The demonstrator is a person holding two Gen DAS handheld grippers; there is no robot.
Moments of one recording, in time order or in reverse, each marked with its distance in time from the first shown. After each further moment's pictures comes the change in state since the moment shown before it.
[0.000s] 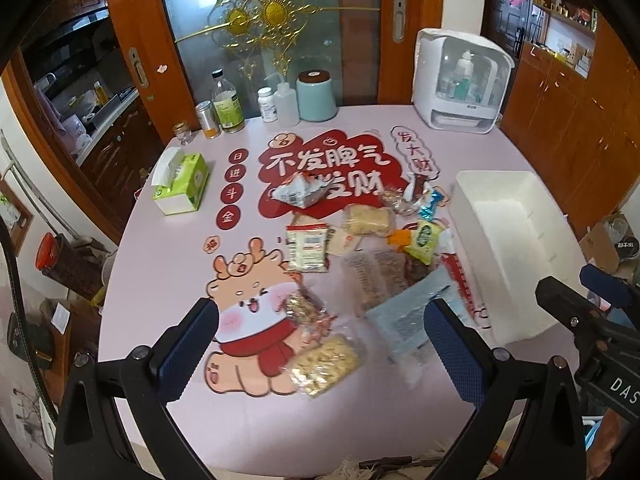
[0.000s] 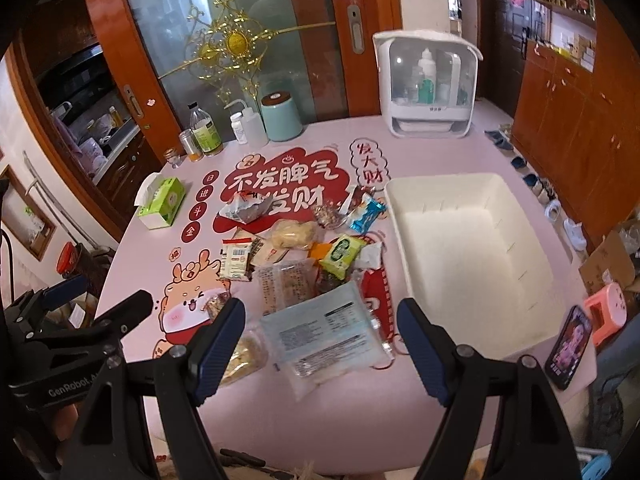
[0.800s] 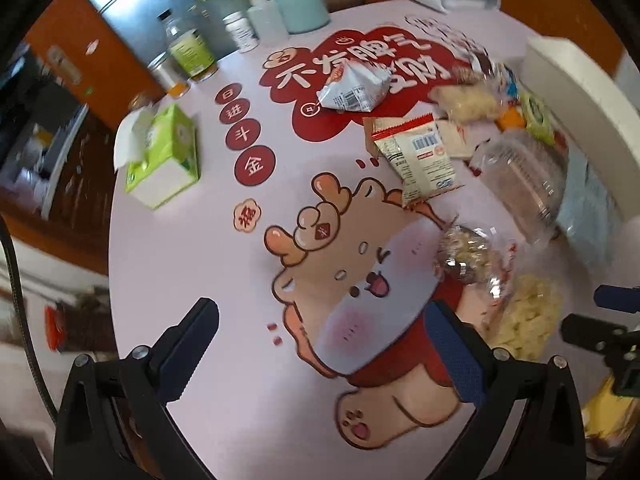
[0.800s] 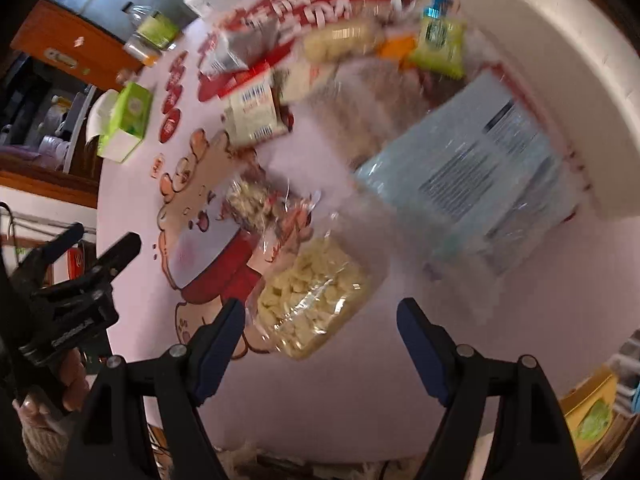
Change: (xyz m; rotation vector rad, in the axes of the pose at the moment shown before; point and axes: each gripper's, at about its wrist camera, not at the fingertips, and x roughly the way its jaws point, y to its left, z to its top) left arm 0.188 0.126 -0.021 0.369 0.174 0.001; right arm 0.193 0.094 -0.090 0.326 0.450 0.069
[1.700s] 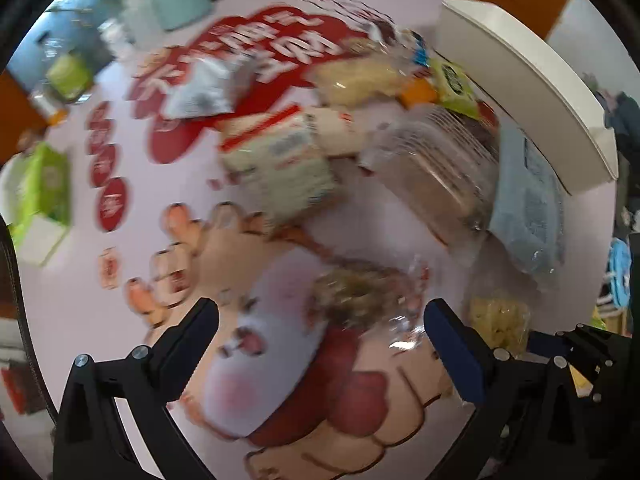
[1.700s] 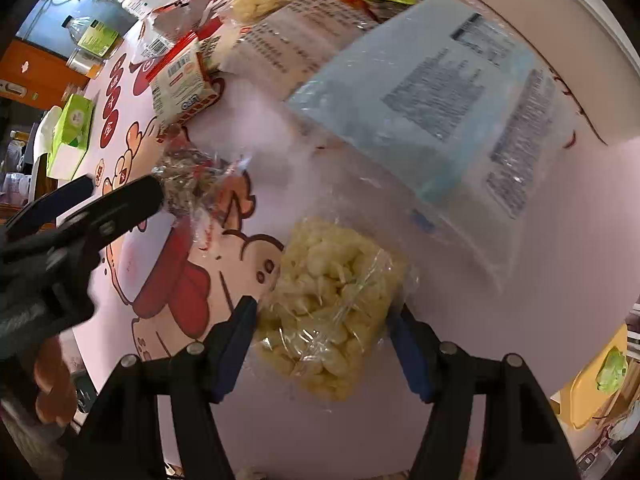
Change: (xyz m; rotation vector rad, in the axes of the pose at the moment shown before) left arm 0.047 -0.072 0.038 0.151 0.072 -0.318; right arm 0.025 -0.032 -0.029 0.132 0.014 -0.101
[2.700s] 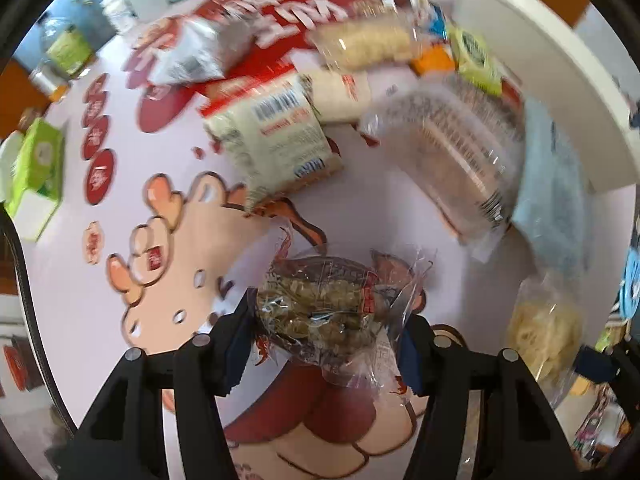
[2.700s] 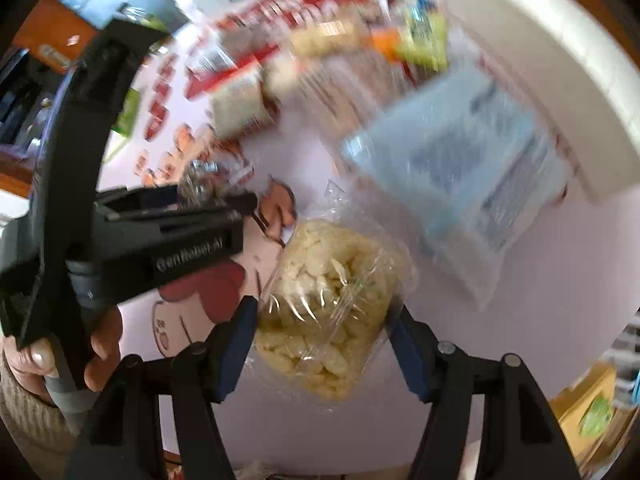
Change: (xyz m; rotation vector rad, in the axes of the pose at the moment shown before) left arm 0.015 -0.017 -0.005 -0.071 0.054 0.063; right arm -0.035 0.036 0.004 -0.166 -0.132 0.025
